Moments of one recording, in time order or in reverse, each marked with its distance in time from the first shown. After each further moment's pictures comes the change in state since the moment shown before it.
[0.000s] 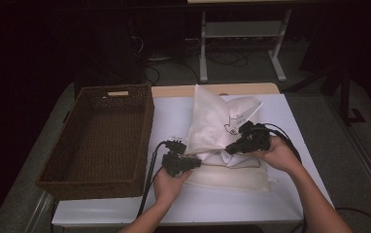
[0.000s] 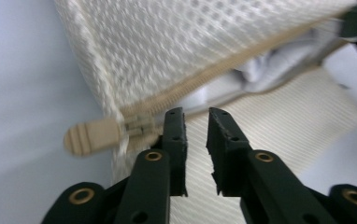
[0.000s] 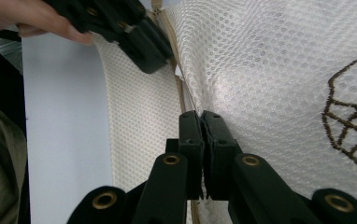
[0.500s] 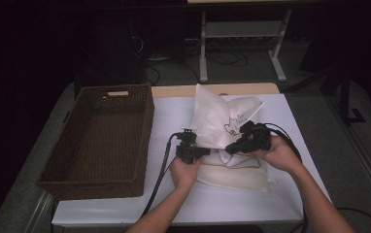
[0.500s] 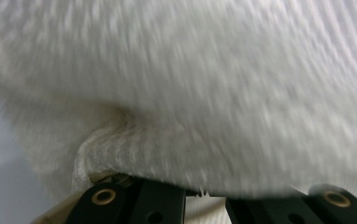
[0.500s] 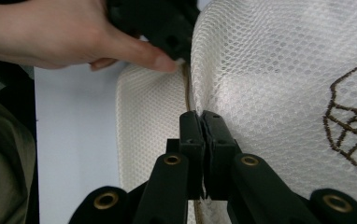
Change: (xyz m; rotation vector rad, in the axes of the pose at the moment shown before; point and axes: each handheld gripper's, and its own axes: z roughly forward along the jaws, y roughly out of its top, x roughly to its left) left arm 0.004 0.033 0.048 -0.068 -0.036 -0.144; right arm 0.001 0.000 -0.005 -0.018 0.020 -0.001
